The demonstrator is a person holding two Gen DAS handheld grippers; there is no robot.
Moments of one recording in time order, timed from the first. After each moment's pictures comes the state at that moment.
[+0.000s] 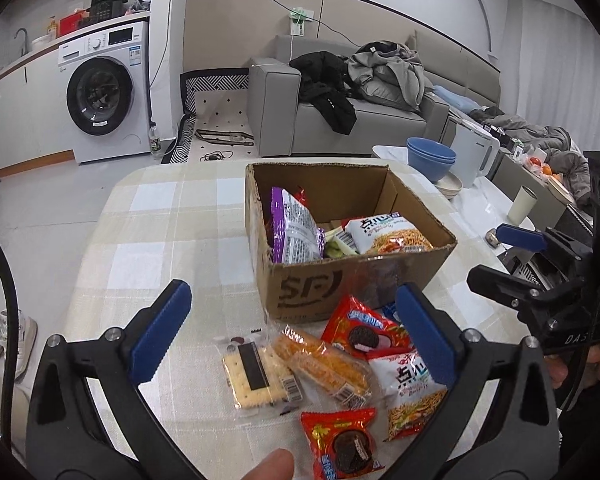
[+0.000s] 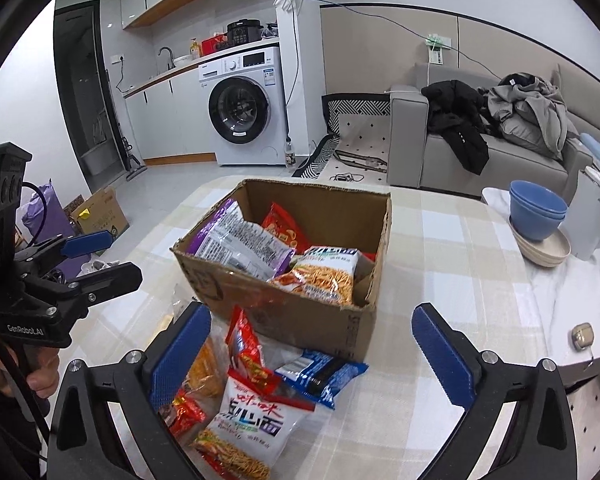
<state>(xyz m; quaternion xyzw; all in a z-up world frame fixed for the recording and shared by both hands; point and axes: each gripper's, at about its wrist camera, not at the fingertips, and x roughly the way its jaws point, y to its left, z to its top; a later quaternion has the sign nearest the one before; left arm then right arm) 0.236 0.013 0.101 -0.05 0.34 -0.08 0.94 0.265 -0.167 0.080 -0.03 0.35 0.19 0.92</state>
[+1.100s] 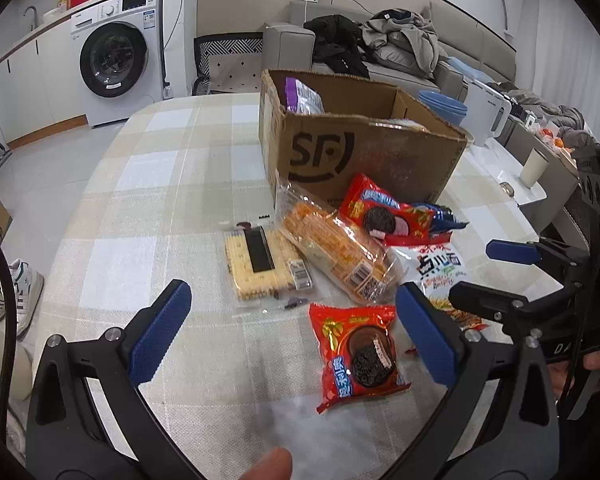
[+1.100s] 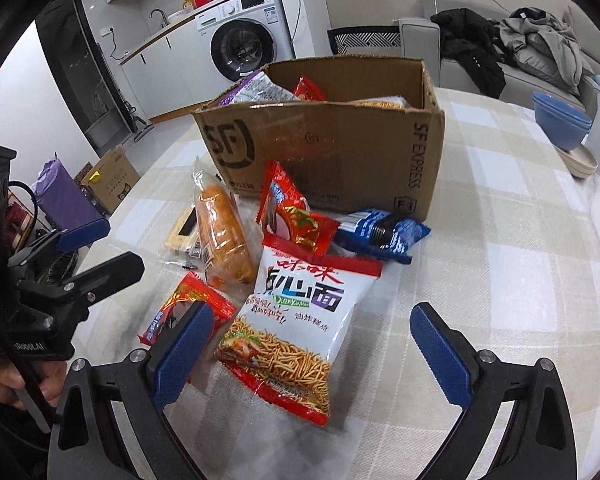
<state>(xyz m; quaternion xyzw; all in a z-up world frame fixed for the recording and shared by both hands) 0.175 0.009 0.024 -0.04 0.40 -0.06 0.92 0.216 -0.152 -0.003 0.00 0.46 0.20 0.86</state>
